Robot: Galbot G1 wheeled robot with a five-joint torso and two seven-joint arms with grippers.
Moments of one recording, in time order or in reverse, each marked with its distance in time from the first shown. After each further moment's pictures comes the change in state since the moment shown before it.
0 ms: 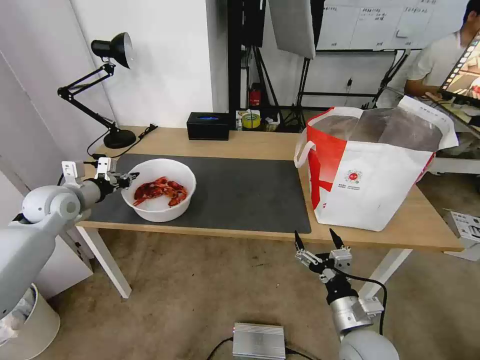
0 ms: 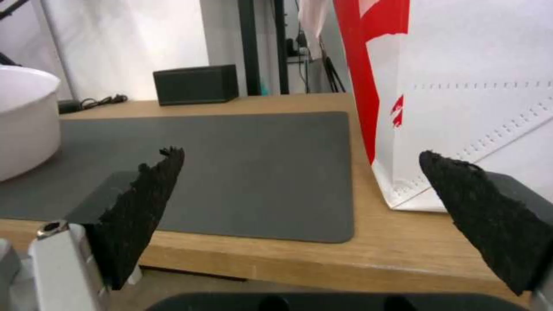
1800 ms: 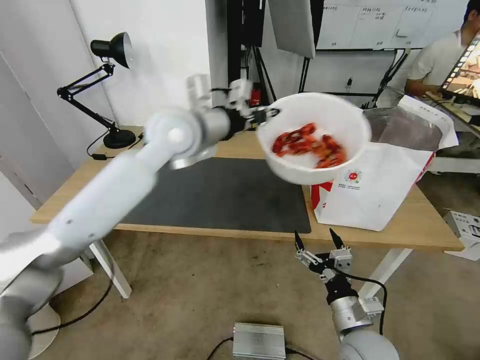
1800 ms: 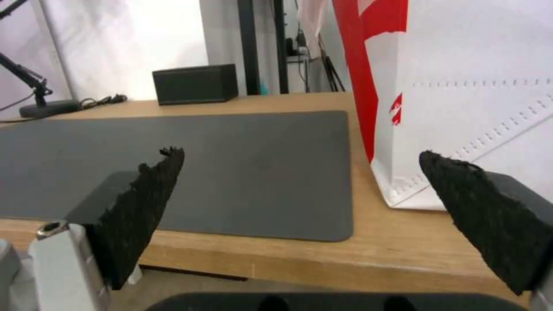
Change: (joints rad) left arm -0.767 -0.486 0.566 -0.094 -0.476 0.005 -0.371; right arm 0.000 0.000 0.000 0.000 0.000 0.000 0.000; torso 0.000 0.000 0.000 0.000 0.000
